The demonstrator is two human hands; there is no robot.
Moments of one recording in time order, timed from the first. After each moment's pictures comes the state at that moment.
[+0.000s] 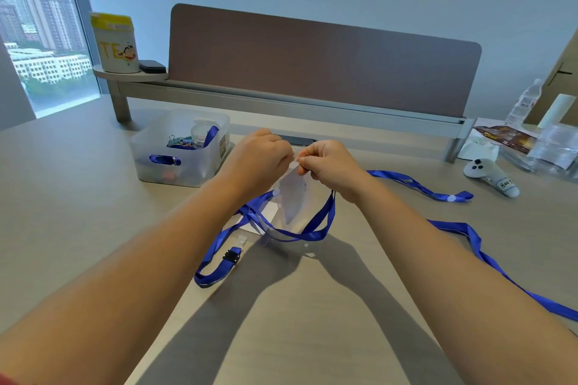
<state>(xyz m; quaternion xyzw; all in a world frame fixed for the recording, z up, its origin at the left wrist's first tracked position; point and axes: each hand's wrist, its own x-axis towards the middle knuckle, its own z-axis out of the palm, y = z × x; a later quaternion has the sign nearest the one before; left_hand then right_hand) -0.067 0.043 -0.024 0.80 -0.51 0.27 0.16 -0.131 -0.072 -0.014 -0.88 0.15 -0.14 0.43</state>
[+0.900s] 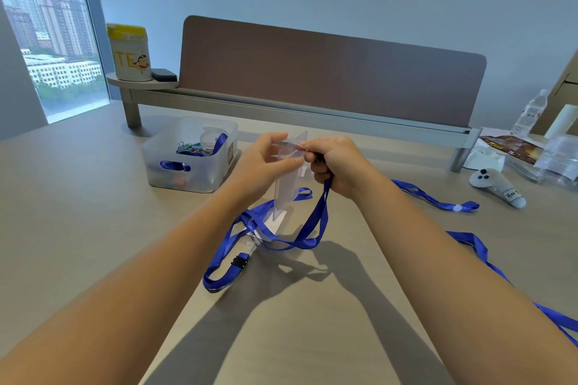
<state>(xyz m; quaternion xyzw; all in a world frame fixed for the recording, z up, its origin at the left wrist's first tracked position) -0.070 0.048 -0.025 0.73 -0.34 -0.07 0.59 -0.128 -0.065 0.005 -0.73 0.17 -0.13 0.65</state>
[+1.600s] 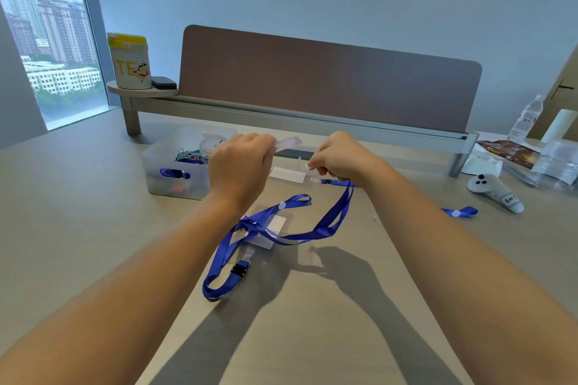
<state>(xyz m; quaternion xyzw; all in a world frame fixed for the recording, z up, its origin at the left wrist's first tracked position) -0.059 0.061 -0.023 0.79 -0.36 0.40 0.28 -0.122 -0.073 0.026 -0.93 0.21 -0.08 0.28</state>
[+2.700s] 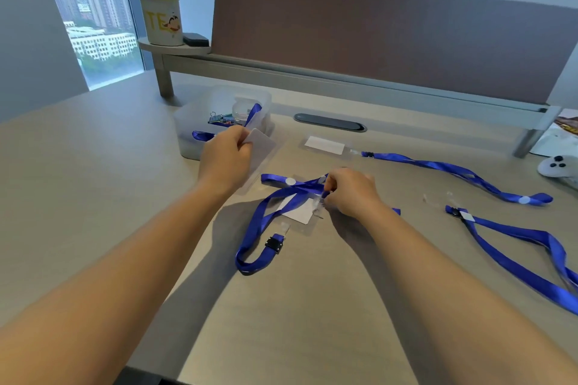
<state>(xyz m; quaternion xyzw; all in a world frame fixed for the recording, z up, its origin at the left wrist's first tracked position) -0.019 0.100 -0.067 0.87 -0.17 0.12 0.45 -0.080 -0.073 -0.097 -0.97 0.19 -0.03 0.12</state>
